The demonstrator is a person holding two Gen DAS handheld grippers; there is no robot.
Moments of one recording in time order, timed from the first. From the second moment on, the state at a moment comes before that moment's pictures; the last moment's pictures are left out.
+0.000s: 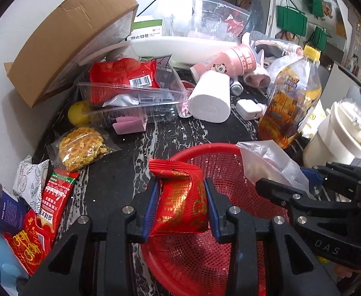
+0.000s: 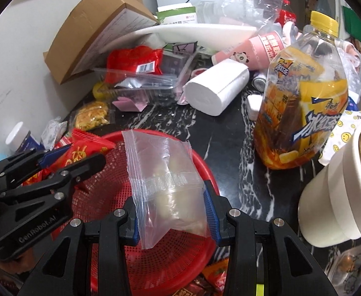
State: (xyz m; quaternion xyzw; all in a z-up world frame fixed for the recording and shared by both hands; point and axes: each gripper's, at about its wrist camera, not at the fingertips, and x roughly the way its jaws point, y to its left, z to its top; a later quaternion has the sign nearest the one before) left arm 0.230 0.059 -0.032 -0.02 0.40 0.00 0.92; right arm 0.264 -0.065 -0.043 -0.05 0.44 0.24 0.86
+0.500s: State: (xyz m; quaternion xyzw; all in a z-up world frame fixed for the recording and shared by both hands) left arm 0.227 0.056 -0.026 -0.01 0.41 0.03 0.91; right arm 0.252 -0.065 -0.030 -0.06 0.44 0.24 0.87
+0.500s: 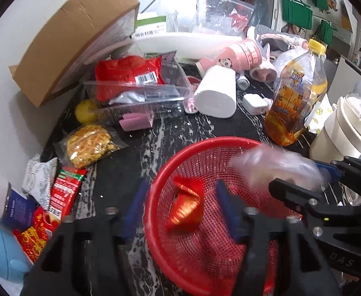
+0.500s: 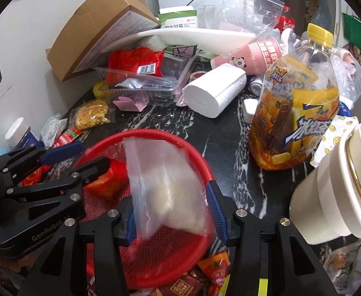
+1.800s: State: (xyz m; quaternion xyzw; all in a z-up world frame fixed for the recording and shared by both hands) left arm 0.087 0.012 0.110 0.02 0.27 -0.02 0.96; right arm 0.105 -0.116 0.115 -0.08 0.30 0.23 0.92
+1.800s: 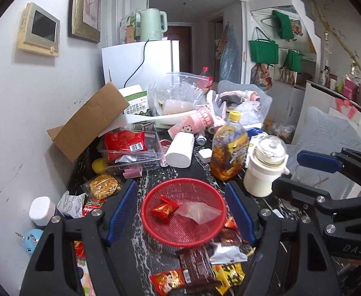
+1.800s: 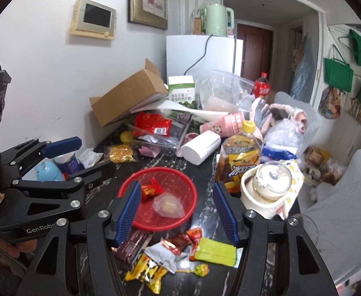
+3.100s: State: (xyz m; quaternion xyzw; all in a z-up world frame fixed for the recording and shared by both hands) left arm 0.013 0.006 -0.008 -0.05 0.41 -0.08 0.91; right arm 0.014 -0.155 -0.001 -0.02 0.40 0.20 0.90
